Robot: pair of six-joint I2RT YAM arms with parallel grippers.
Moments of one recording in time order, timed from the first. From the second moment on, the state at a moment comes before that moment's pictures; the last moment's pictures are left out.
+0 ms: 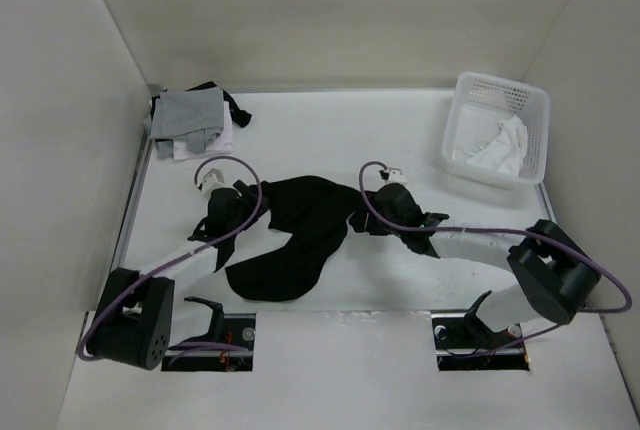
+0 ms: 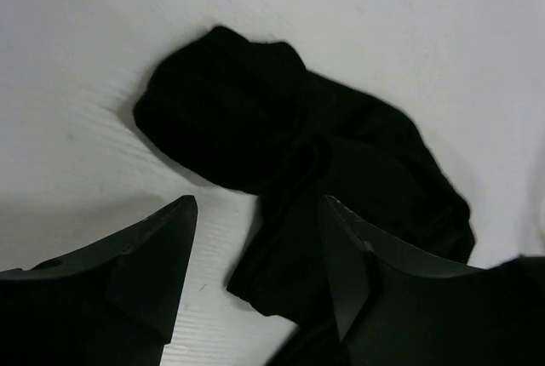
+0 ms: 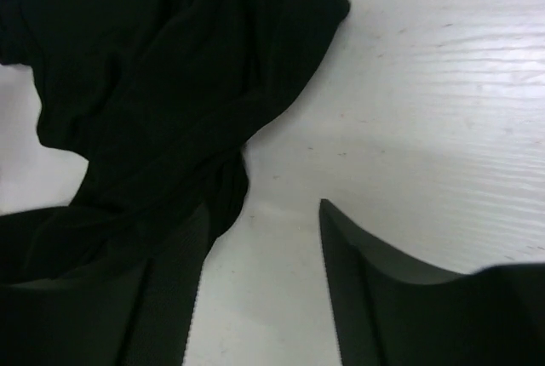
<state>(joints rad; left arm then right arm) -0.23 1.17 0.32 0.32 -0.12 -0.87 0.75 1.42 0.63 0.12 0.15 0.72</state>
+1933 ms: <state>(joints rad) -0.52 0.72 0.84 0.33 -0.48 -0.49 0.74 0.89 1.06 0.02 0.23 0.48</state>
